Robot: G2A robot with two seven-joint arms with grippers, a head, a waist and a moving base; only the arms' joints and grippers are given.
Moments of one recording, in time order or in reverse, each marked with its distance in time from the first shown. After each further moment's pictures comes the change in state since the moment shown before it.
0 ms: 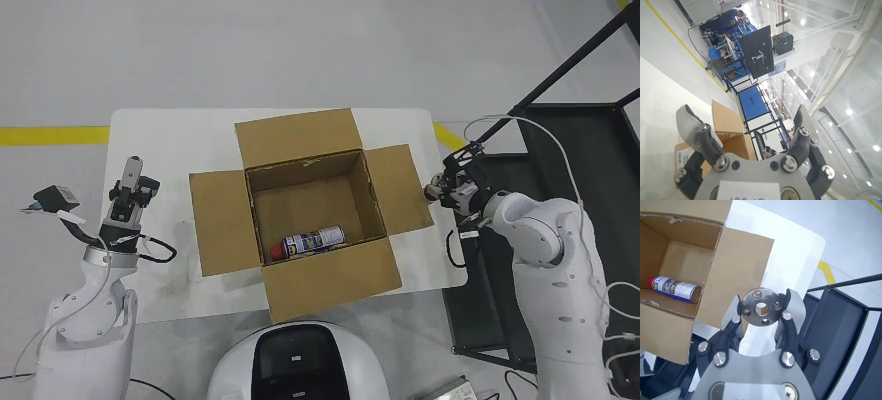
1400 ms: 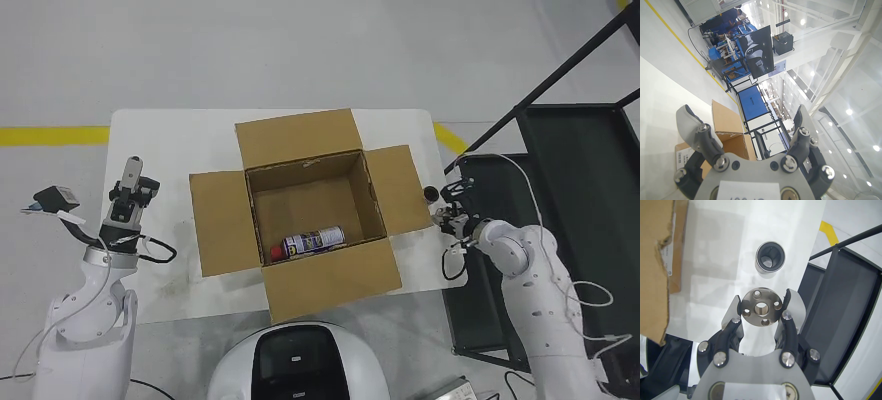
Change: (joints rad) left arm 0.000 0.000 0.000 0.000 0.000 0.000 0.000; right arm 0.002 0.013 -0.093 0.381 -0.194 0.031 -0.244
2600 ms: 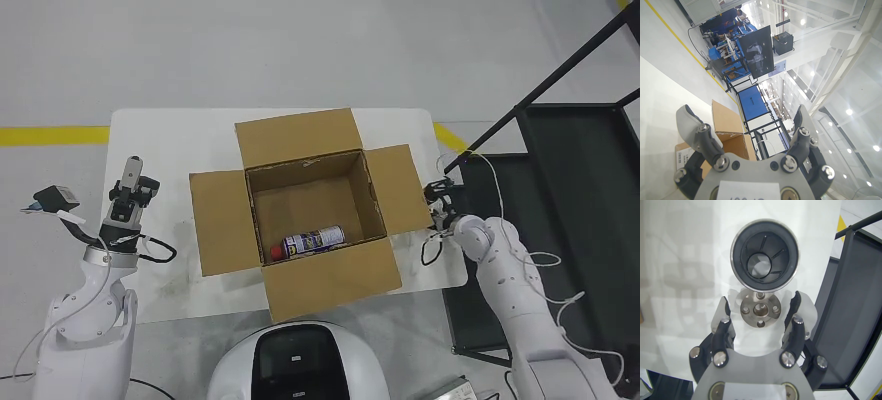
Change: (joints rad) left arm 0.000 0.000 0.000 0.000 0.000 0.000 0.000; right arm 0.245 -0.021 -0.196 0.438 -0.037 0.097 -0.198
